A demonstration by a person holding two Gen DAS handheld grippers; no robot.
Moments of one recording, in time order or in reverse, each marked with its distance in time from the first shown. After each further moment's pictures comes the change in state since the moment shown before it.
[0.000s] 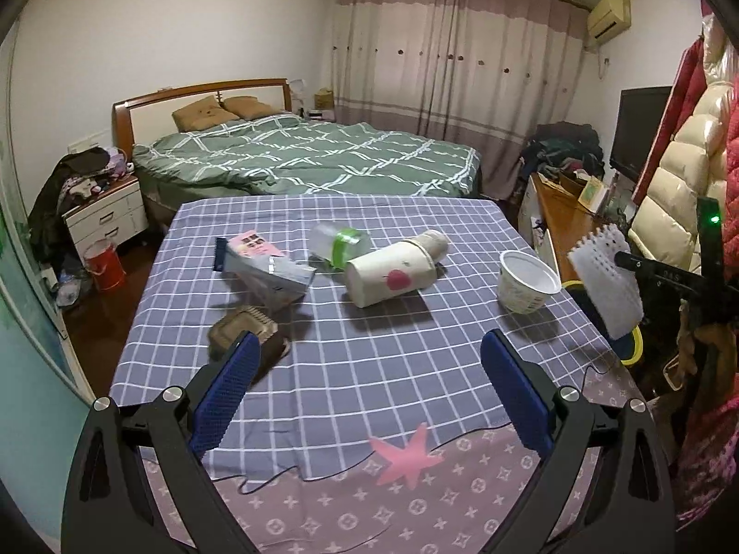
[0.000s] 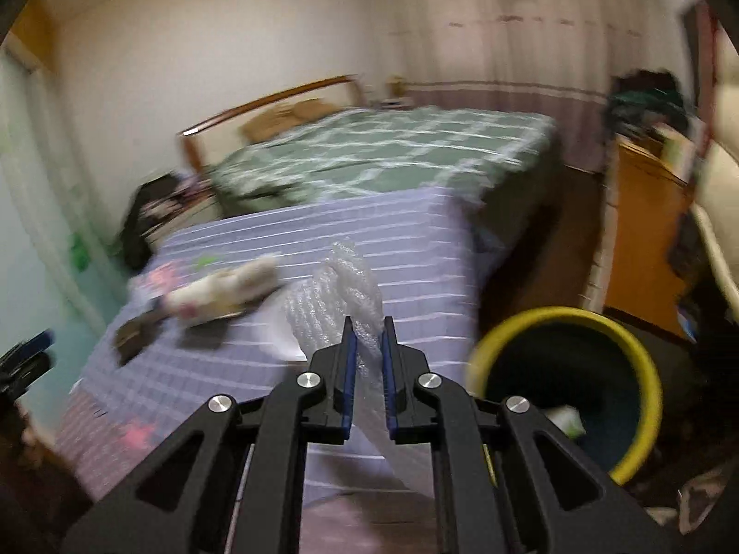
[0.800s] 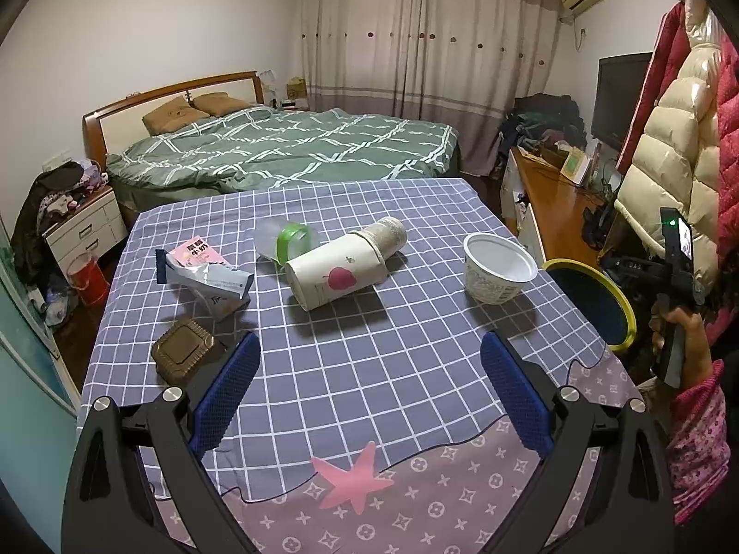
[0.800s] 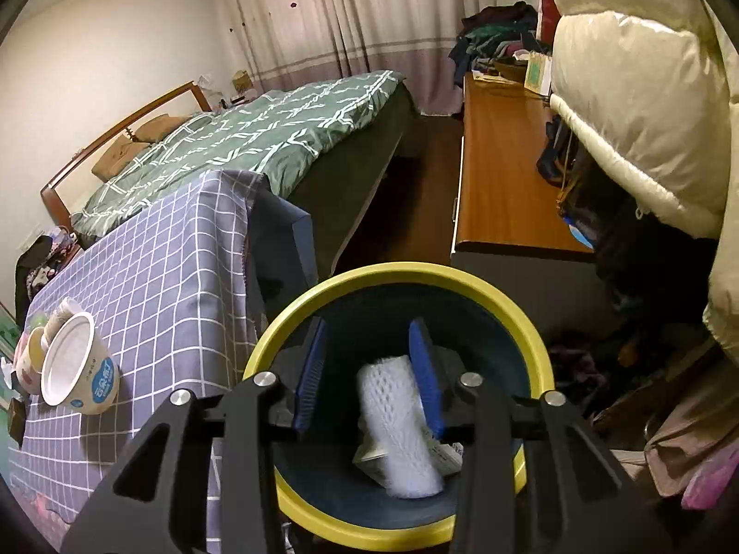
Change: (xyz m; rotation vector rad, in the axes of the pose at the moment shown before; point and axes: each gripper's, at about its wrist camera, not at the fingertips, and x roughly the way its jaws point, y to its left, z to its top) left arm 0.035 -0.043 0.013 0.078 0.052 -0.040; right arm 0.050 -0.128 -0.022 0.240 0.048 -0.285
